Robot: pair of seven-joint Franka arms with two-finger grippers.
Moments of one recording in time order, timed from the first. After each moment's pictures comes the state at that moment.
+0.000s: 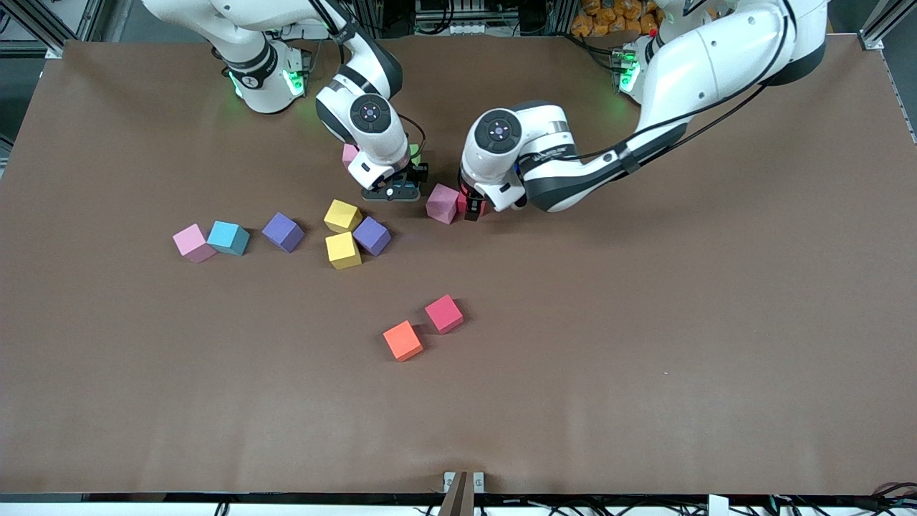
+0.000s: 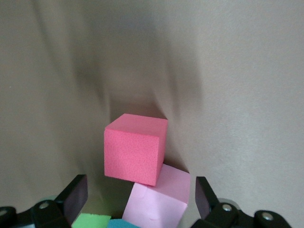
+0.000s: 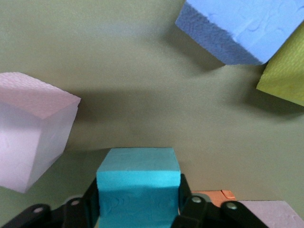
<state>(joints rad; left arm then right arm) 0.11 0.91 -1.16 -1.84 0.71 2.11 -2.73 0.36 0.33 0.46 -2.33 -0.04 2.53 0.87</state>
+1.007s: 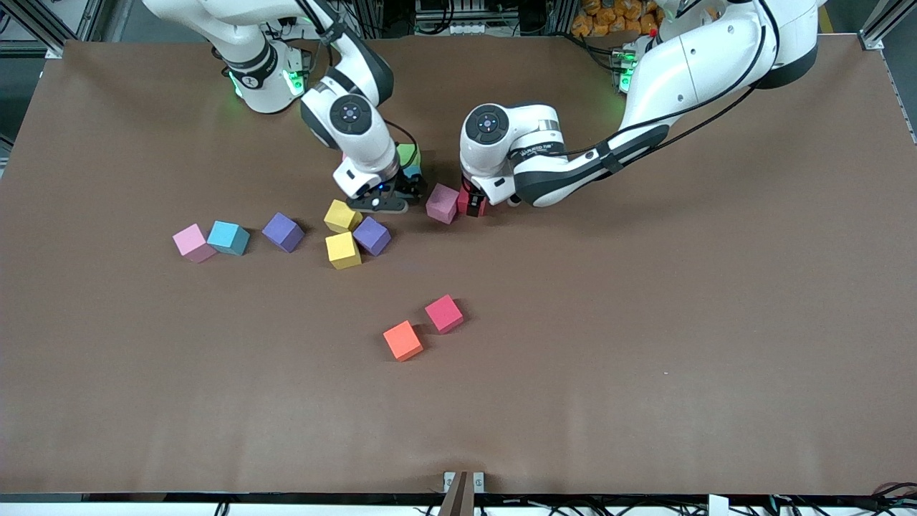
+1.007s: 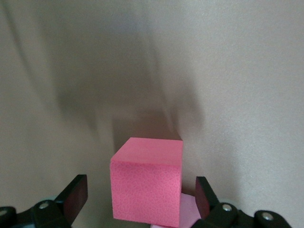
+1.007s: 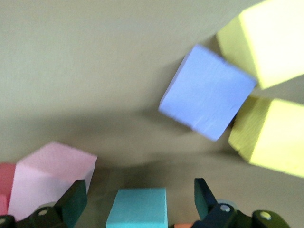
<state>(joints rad) 0.08 0.92 -1.12 -1.91 0.80 2.13 -2.75 0.29 0.27 0.42 -2.28 -0.04 2.54 0.87</state>
